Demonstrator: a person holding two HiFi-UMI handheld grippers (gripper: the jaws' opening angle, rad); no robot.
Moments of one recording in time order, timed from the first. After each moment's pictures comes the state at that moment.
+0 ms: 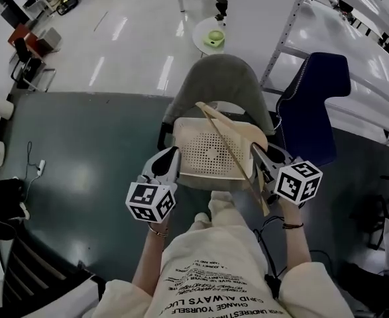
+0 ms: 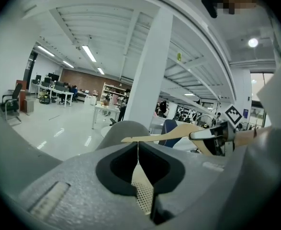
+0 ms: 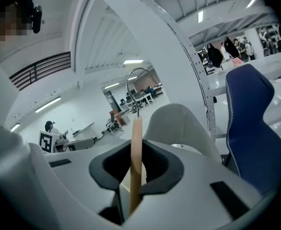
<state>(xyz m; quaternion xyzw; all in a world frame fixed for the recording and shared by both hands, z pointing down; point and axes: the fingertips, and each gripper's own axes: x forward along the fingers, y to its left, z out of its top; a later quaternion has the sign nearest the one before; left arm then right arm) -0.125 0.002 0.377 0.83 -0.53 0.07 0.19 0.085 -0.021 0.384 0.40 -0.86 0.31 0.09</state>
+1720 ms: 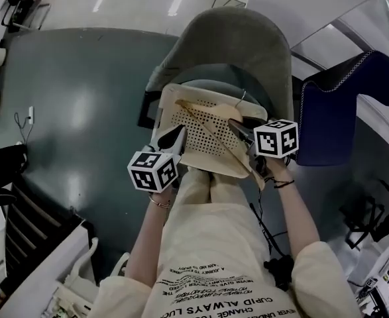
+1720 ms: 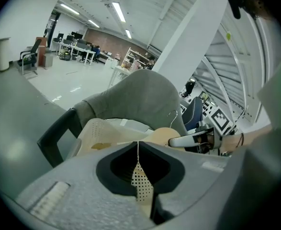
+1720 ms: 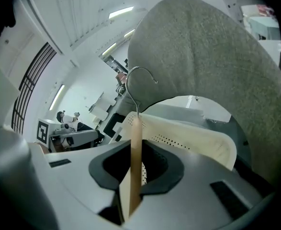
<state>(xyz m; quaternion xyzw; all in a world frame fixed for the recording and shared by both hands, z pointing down) -0.100 -0.073 0.572 0.73 -0.54 0.13 0.41 0.027 -0.114 0.612 0.20 -0.82 0.48 0.26</state>
